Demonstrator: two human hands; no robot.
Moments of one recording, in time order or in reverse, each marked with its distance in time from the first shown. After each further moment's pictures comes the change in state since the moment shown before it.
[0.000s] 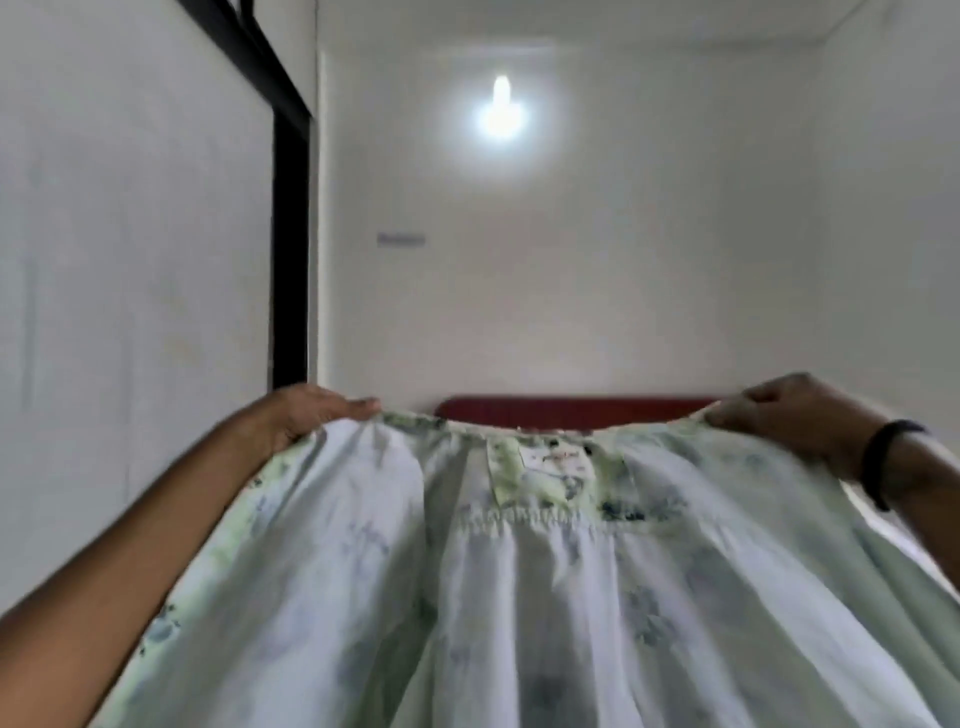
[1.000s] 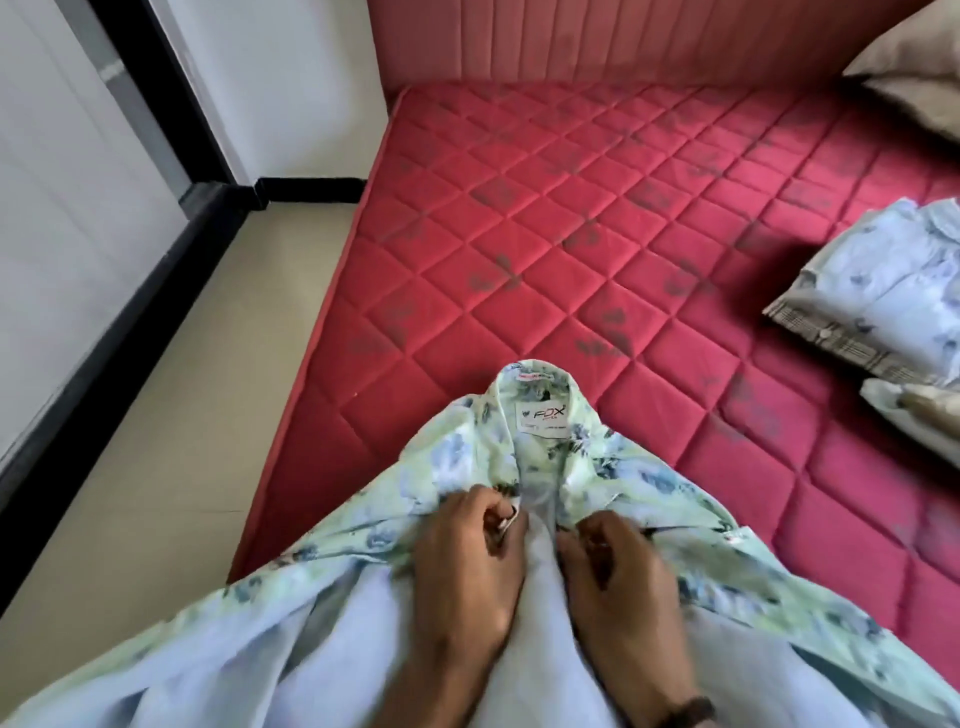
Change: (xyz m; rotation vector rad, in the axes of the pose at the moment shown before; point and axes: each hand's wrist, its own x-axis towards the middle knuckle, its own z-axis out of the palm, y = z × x) left_hand -0.159 -0.430 0.398 0.384 0.029 -0.156; right_hand -0.236 0.331 0.409 -0.070 -0.213 0.335
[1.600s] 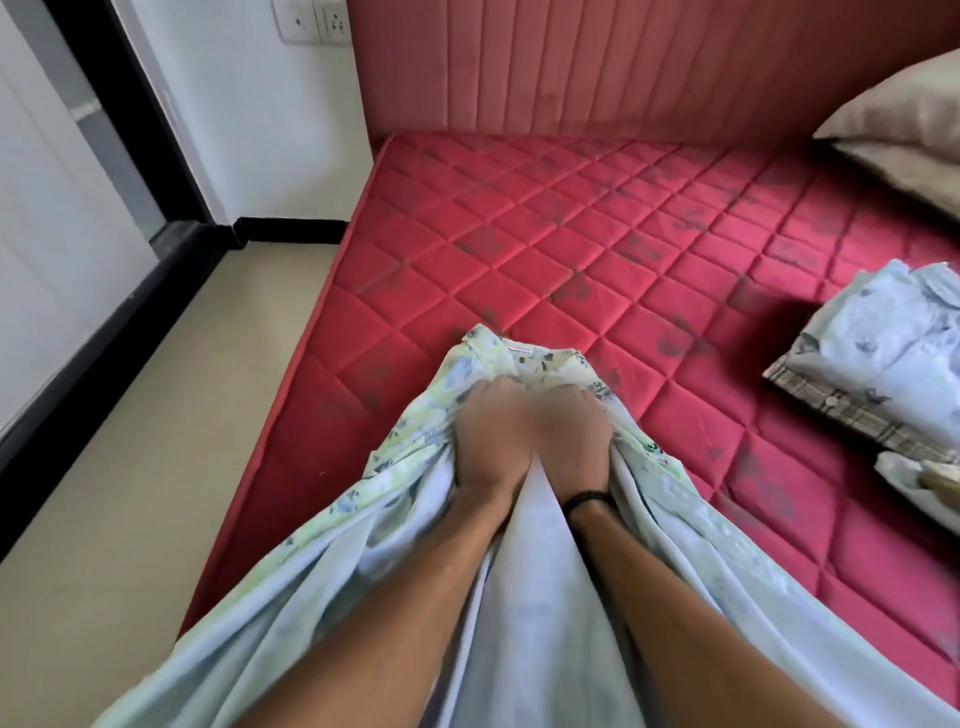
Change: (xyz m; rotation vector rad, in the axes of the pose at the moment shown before) left_hand 0.205 0.016 0.098 -0.065 0.136 0.104; right_hand 0.230 -0.005 0.081 0.037 0.200 -0.144
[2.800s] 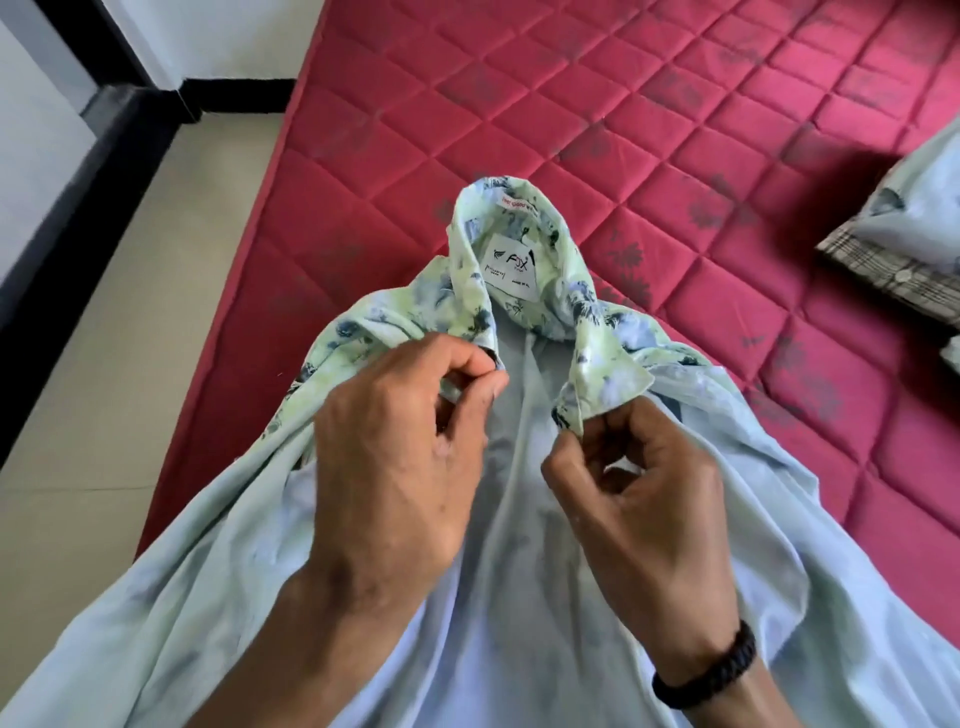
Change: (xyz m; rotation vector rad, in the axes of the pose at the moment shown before) left_hand -0.086 0.043 -0.142 -0.059 -0.115 0.097; right_hand -0.124 -0.056 -0.110 0.225 -0.126 0.167
